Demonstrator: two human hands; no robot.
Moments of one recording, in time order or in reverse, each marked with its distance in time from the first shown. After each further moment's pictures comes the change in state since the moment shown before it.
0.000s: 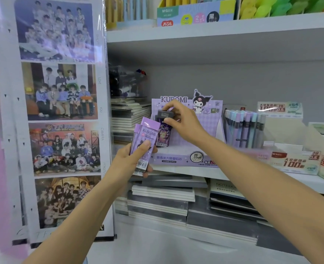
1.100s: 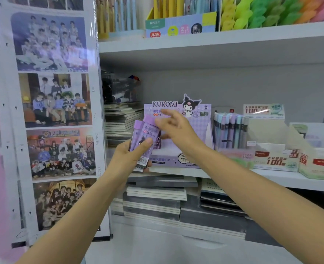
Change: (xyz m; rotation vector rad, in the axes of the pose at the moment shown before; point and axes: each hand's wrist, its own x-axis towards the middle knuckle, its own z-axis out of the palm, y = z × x) left_hand -0.003 0.023 0.023 -0.006 0.038 0.015; right_hand -0.039 -0.036 -0.009 0.497 0.029 0.282
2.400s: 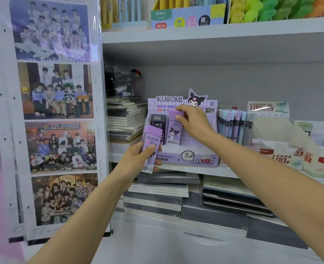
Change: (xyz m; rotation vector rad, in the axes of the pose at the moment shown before) left_hand 0.011 -0.031 -0.003 0.018 -0.136 -0.067; right_hand 0.043 0.022 -0.040 -0.878 0.118 -0.188
